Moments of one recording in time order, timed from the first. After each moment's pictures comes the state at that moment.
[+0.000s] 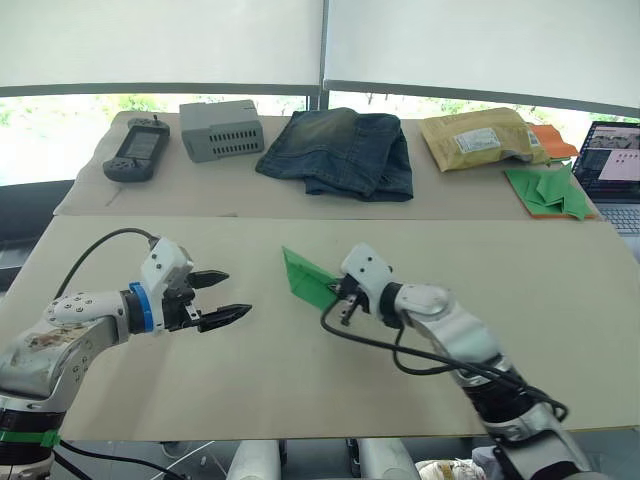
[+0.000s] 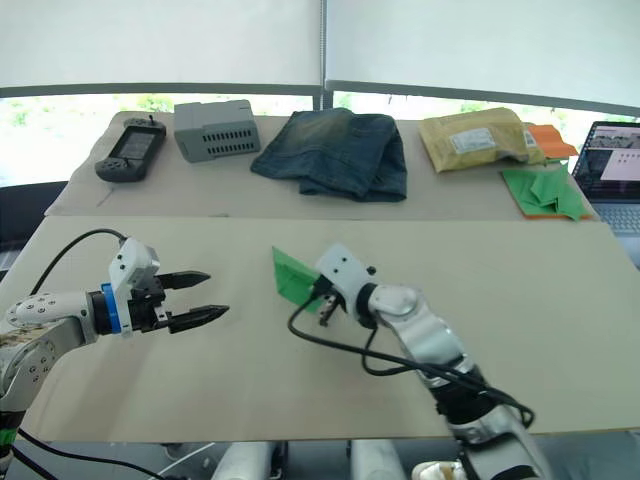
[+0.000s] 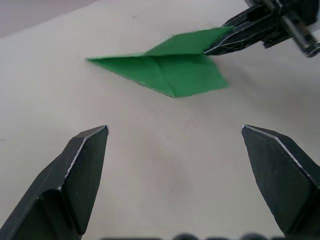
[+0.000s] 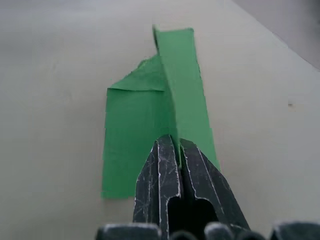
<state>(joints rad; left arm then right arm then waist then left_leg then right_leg) -0.14 0.90 0.15 -0.28 -0.71 0.71 -0.95 -0.46 -0.49 0.39 -0.27 0.05 0.62 0.65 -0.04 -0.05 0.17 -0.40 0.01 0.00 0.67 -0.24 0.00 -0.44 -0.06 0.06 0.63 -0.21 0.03</state>
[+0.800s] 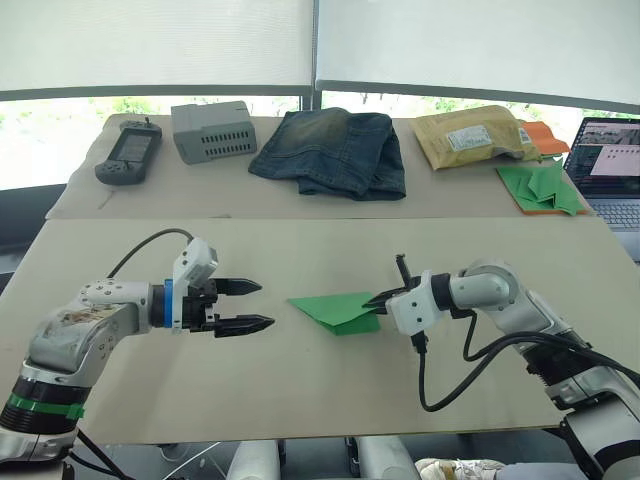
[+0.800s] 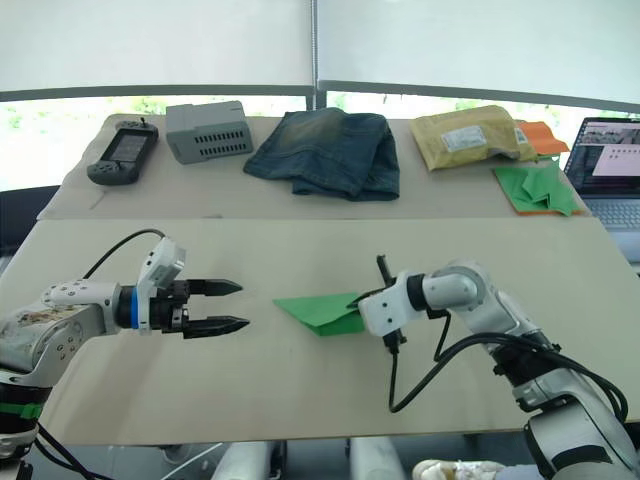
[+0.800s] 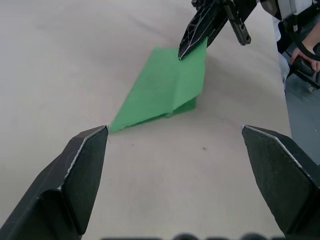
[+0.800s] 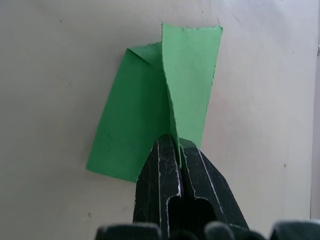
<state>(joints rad) -0.29 0.85 0.02 -0.22 -0.67 0.72 -1.11 -0.56 -0.74 0.42 0.19 -0.15 -0.52 1.06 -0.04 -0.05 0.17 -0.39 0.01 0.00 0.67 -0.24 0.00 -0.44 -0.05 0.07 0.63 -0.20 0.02</state>
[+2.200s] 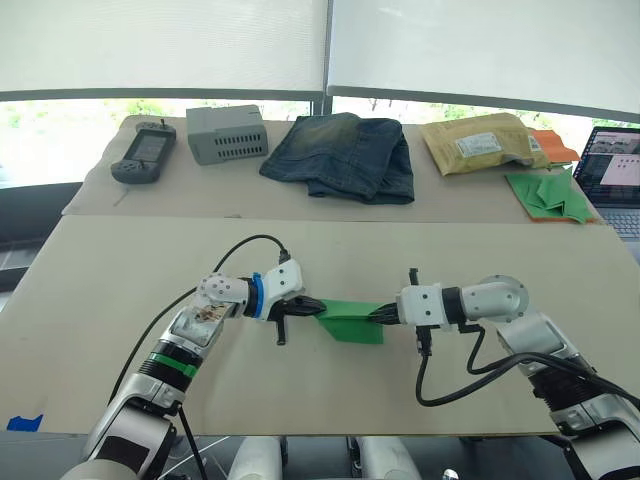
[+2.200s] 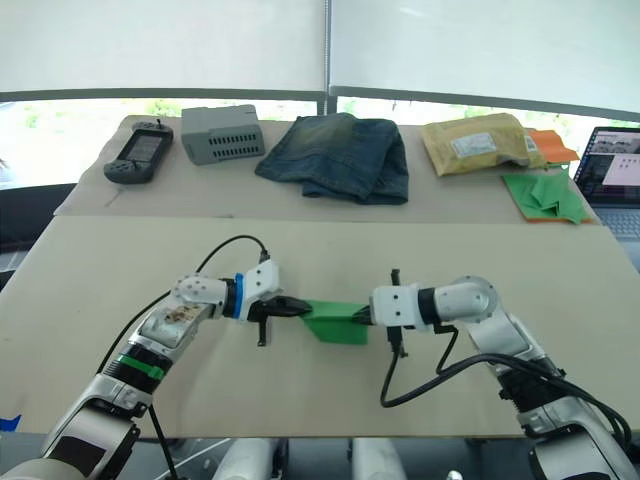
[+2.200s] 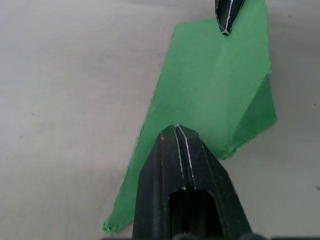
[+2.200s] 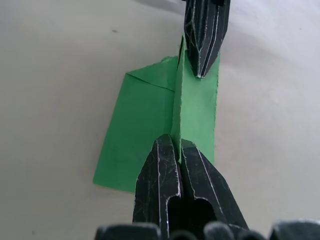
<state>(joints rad) -0.53 0.47 -0.34 0.28 -0.14 0.15 -1.13 -0.42 -0.73 0.33 0.04 0.07 -0.16 1.18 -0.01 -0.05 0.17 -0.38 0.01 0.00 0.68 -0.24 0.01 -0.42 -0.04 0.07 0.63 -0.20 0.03</state>
